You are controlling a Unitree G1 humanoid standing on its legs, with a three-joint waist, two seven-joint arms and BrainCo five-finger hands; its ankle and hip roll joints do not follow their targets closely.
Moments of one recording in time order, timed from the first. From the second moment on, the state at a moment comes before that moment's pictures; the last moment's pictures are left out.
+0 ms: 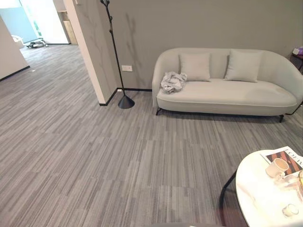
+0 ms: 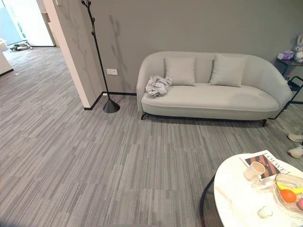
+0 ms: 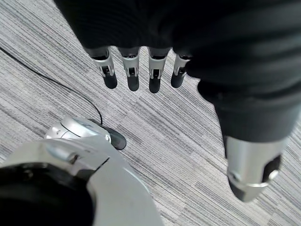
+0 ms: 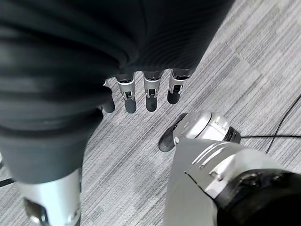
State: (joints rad) left arm 0.08 0.16 0.23 1.51 -0.32 -0.07 -0.03; right arm 0.08 -0.22 -0.31 1.60 0.49 0.01 0.17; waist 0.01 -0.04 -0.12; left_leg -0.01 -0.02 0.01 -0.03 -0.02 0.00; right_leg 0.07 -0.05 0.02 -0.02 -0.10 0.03
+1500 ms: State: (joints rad) left arm 0.11 0.16 0.21 1.63 -0.28 -0.04 -0.05; right arm 0.01 -0.16 -0.28 1.59 0.47 -0.01 0.17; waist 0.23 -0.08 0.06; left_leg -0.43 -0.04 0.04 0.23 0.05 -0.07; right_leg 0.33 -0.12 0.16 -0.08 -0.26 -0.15
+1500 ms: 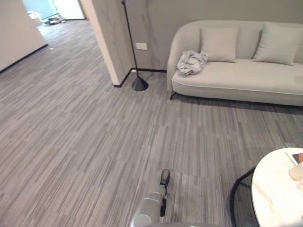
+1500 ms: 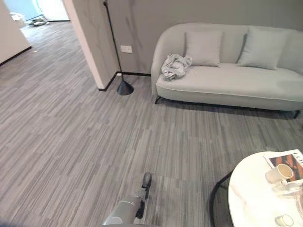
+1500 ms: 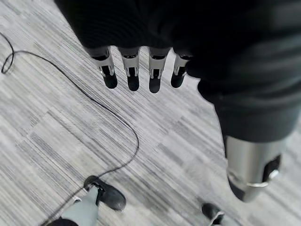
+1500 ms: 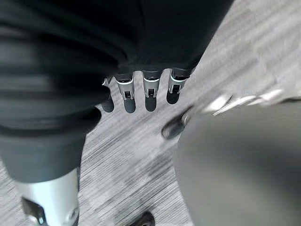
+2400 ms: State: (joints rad) left arm 0.08 0.16 0.08 1.61 -0.17 -0.09 0.01; right arm -0.03 -0.19 -0.29 1.36 0.48 -0.03 0.17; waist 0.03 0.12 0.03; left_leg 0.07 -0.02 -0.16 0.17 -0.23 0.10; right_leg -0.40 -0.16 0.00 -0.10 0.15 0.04
